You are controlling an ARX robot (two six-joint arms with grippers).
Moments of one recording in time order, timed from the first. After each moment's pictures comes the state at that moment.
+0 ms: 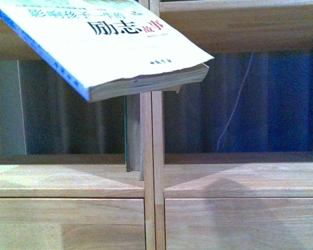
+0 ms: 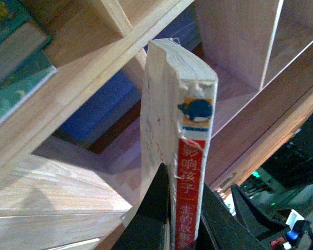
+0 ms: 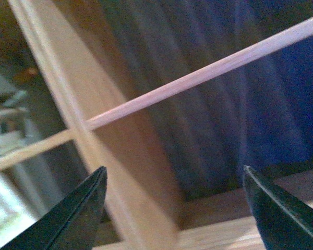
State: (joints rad) left arm -0.05 1.14 0.75 0.93 0.67 -1.14; right arm 0.45 0.91 0.72 0.69 0.46 0.19
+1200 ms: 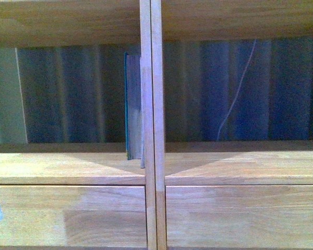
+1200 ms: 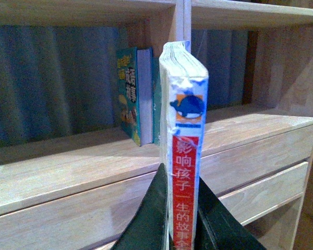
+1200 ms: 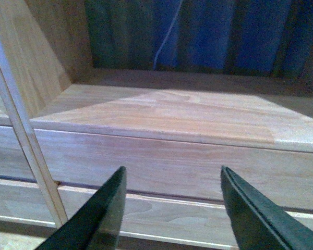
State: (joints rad) left arm 0.63 0.71 0.31 0.98 1.14 -0.41; right arm -0.09 0.69 0.38 0.31 -0.09 -0.02
